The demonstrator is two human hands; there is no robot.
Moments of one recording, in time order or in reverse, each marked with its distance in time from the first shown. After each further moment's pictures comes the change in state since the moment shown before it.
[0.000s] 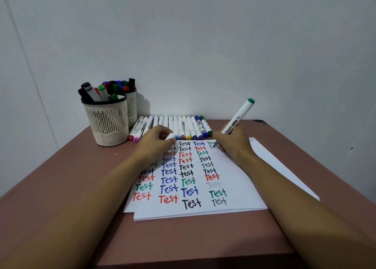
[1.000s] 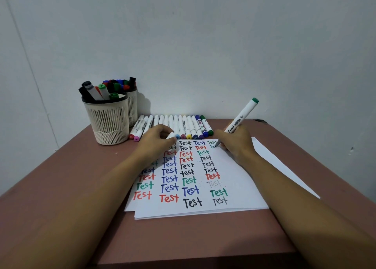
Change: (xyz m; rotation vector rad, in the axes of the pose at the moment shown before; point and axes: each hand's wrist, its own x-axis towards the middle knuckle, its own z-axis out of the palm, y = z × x) left_hand -0.001 0.002 0.000 -0.016 -0.005 0.002; right_hand -0.005 -0.006 -0.002 0.026 0.054 0.043
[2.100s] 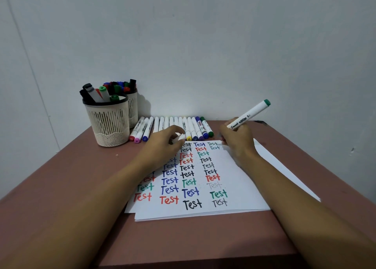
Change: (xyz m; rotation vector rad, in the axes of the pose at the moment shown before) left_hand -0.014 0.017 0.002 0.227 -0.093 0.196; right_hand -0.005 -0.007 -0.001 0.194 0.005 -0.032
